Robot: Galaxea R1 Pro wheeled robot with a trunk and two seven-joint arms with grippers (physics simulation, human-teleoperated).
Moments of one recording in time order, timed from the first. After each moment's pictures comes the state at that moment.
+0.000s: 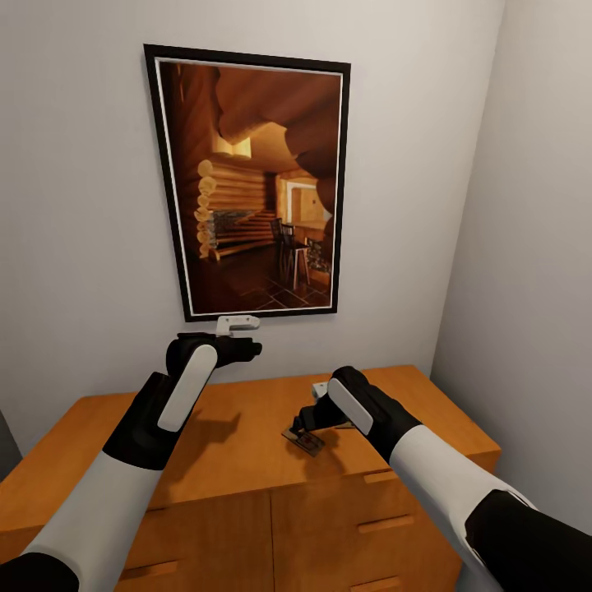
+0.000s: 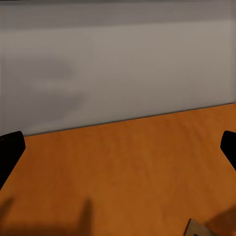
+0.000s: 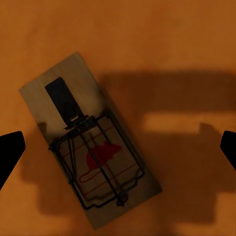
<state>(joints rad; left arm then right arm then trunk) -0.82 -0.01 -0.33 -1.41 0.69 1.02 0.60 -0.96 0.09 0.63 -0.70 -0.79 1.05 -0.24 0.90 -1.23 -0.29</state>
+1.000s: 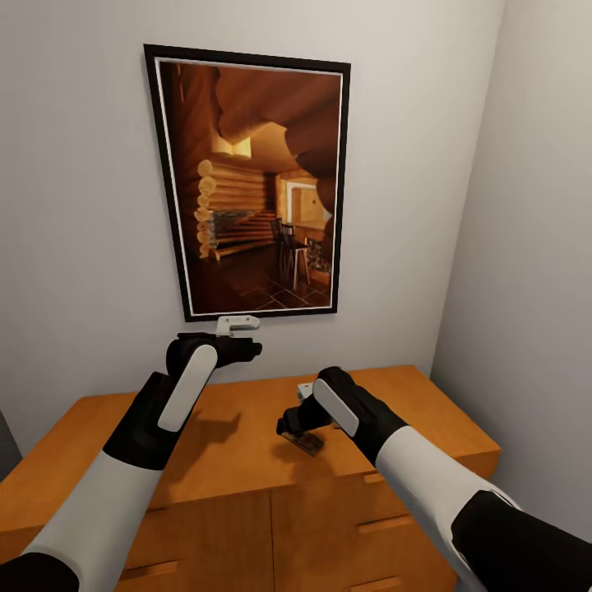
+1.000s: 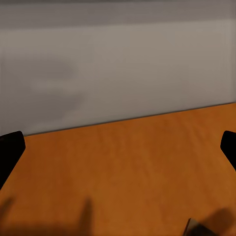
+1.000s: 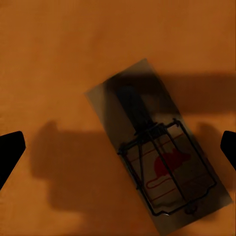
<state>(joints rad) -0.82 -0.01 -0.33 -1.41 0.69 1.02 0.60 -0.96 0.15 0.64 -0.69 -0.80 1.05 -0.24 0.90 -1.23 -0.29</state>
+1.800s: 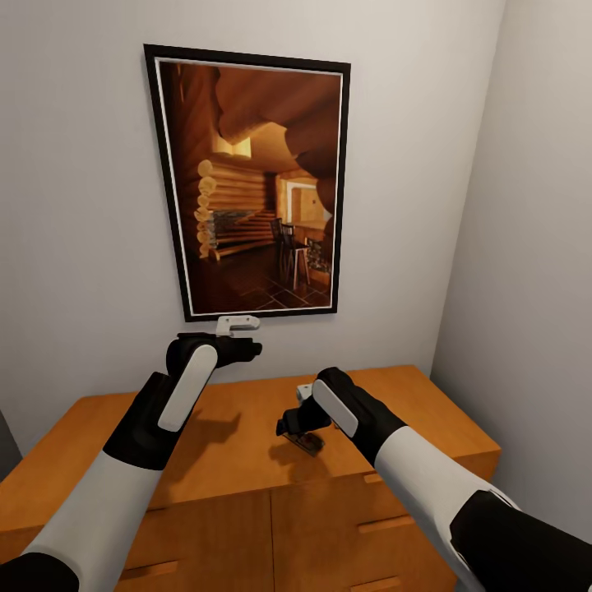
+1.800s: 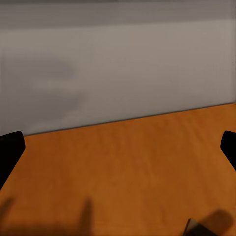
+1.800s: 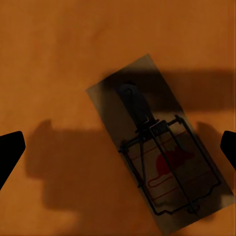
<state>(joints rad) -0.82 -0.01 -0.33 -1.41 0.69 1.02 0.60 -0.96 0.16 0.64 -0.68 -0.80 1.05 -0.24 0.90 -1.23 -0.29</state>
